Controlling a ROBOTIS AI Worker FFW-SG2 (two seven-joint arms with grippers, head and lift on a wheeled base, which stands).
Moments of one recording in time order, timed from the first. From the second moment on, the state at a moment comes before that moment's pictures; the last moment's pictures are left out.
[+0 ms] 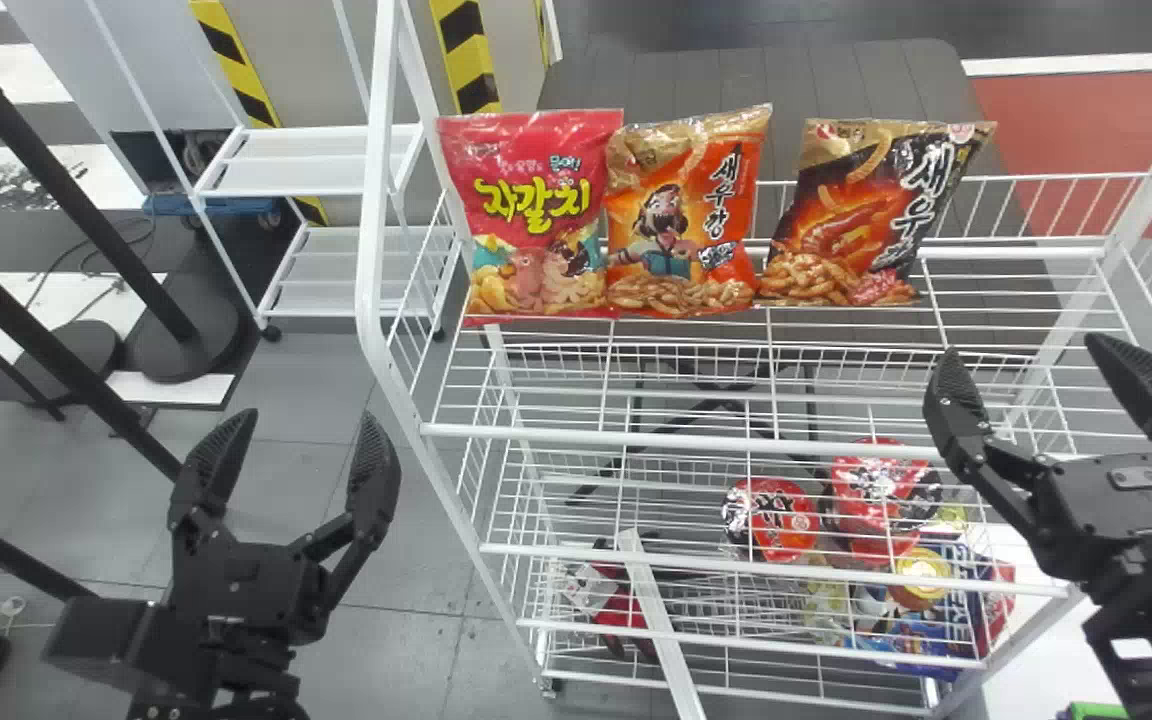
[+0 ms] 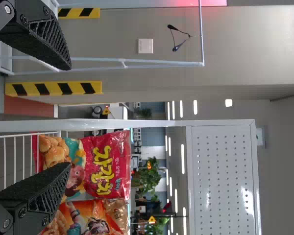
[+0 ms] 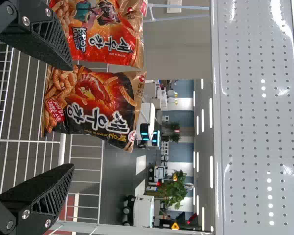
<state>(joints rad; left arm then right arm) 0.69 0.18 0.10 -1.93 0.16 -0.42 0.00 0.51 0.00 0.01 -2.04 0.02 -0.03 0.13</state>
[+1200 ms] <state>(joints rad) 0.69 0.17 0.11 -1.93 0.16 -0.42 0.01 0.51 0.00 0.01 -2.03 0.01 -0.03 0.13</state>
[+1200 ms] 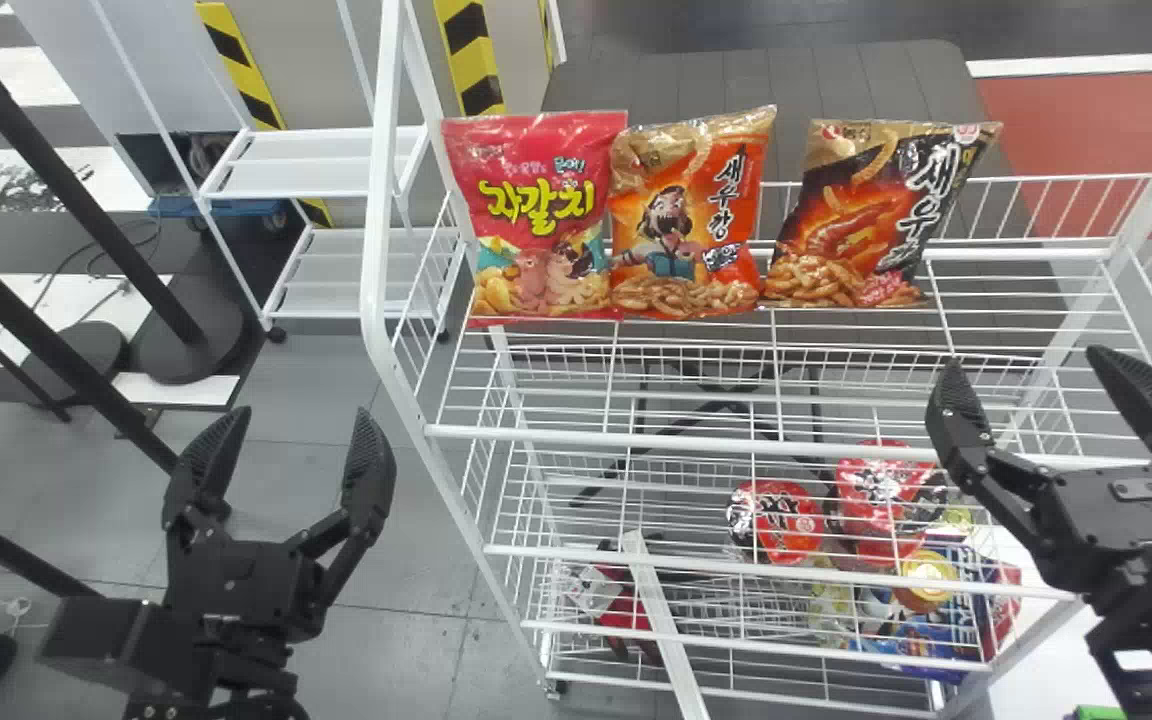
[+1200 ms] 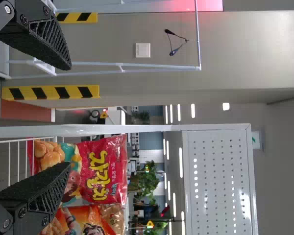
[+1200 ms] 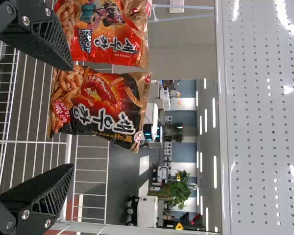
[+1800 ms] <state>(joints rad) 0.68 0.17 0.11 -1.92 0.16 -0.42 0.02 0.51 0.00 0.01 -2.02 0.01 -0.03 0.14</state>
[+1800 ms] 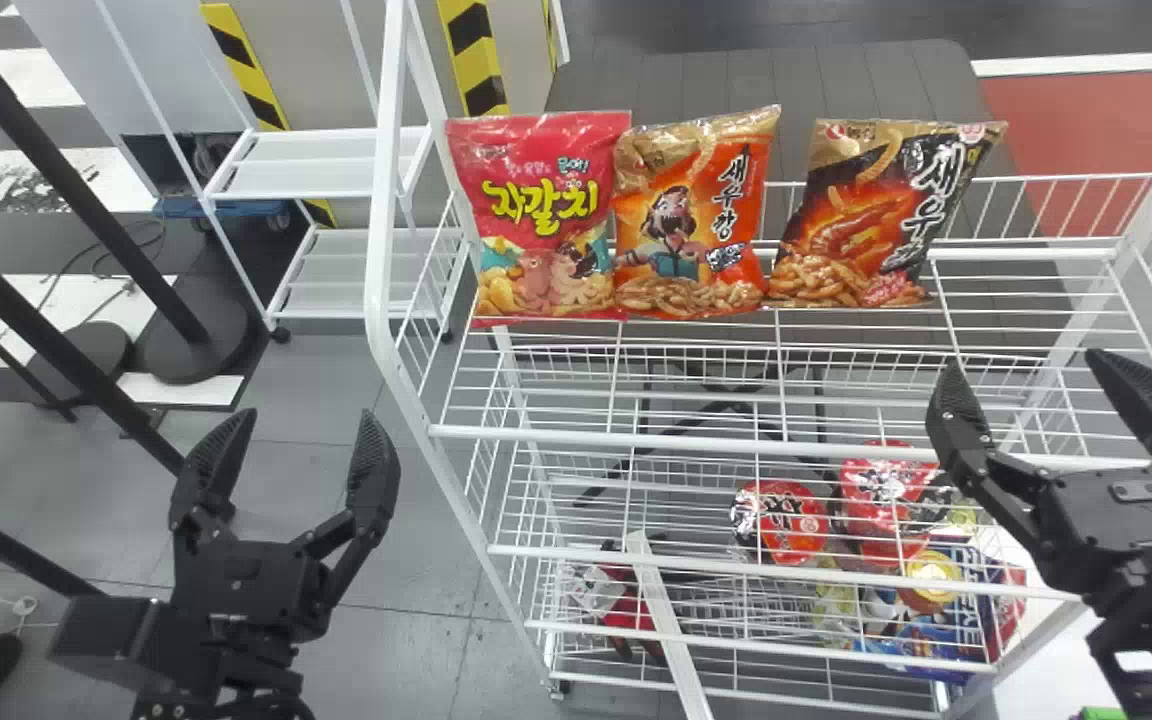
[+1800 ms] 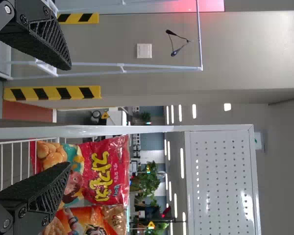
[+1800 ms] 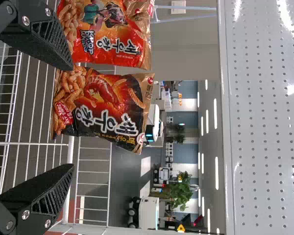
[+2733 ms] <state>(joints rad) 0.67 0.17 0.11 -1.91 0.16 -0.42 0.02 0.51 0.00 0.02 -2.00 0.00 -0.05 0.14</state>
